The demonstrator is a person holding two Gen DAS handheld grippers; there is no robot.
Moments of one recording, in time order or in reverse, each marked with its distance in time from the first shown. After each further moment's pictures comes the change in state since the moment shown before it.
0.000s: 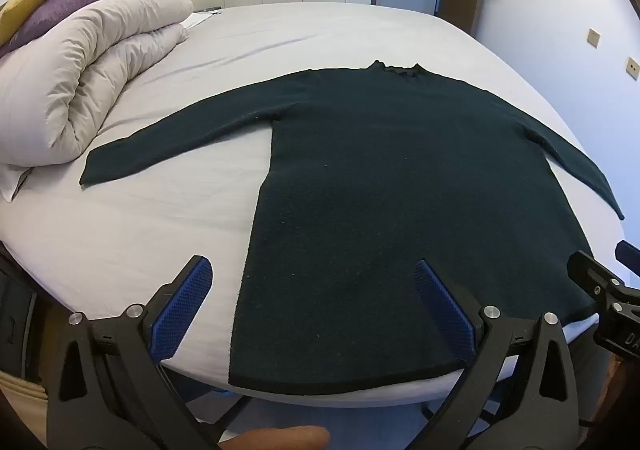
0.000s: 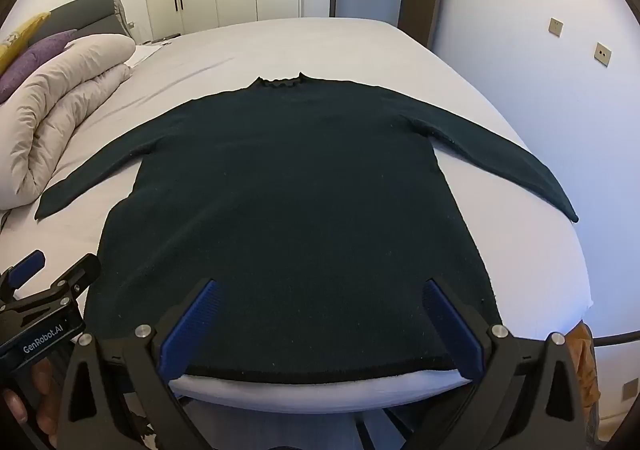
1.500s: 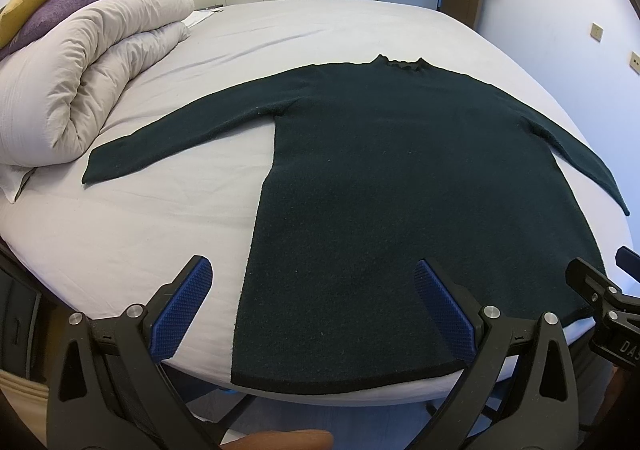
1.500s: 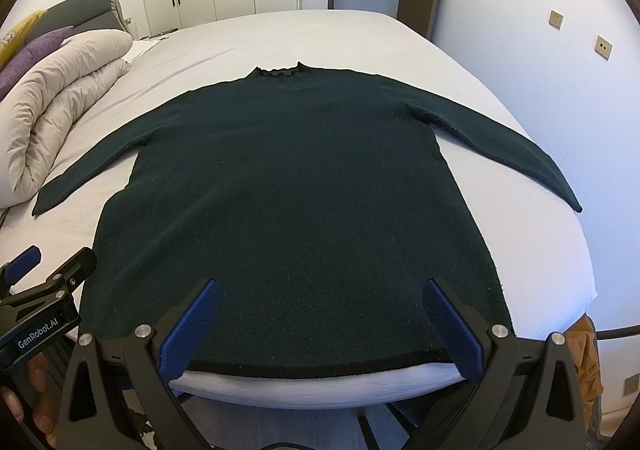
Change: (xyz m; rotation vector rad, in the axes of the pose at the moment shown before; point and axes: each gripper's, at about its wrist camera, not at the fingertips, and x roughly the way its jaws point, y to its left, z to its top) left arm -0.001 0.004 -0.002 0.006 0.017 0.009; right arm 0.003 0.000 -0.018 0.007 0.017 0.002
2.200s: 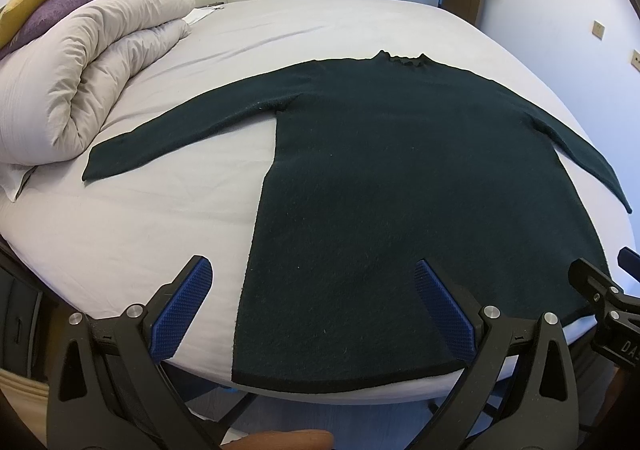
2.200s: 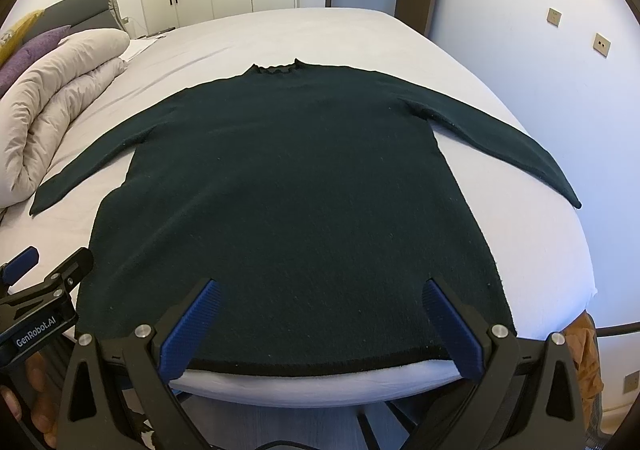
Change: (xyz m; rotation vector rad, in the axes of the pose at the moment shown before) left arm 0.005 0.003 -0.003 0.003 0.010 0.007; right arm 0.003 0.000 -0.004 0.005 0.010 -0.004
